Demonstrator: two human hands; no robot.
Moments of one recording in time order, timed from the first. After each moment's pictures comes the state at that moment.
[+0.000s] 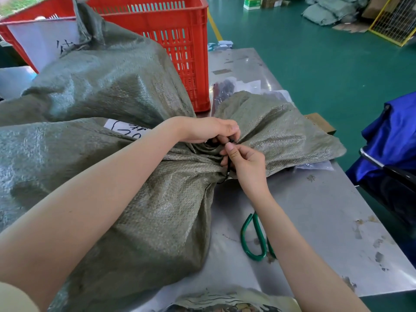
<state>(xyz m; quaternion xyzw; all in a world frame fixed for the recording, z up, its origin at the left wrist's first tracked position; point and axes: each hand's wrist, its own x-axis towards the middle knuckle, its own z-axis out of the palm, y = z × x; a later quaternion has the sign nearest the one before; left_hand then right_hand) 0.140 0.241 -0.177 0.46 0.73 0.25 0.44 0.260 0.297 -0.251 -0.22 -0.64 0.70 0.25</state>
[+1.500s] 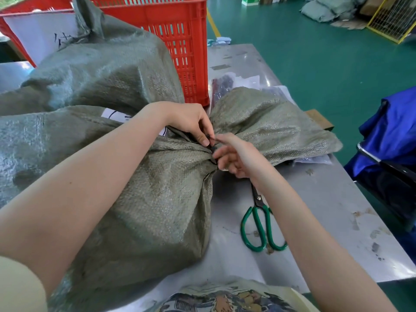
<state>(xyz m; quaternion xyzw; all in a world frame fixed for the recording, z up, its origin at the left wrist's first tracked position) 0.101 0.223 -0.176 0.50 0.80 0.09 0.31 0.263 0.297 -0.210 -0.29 -0.68 0.67 -0.06</state>
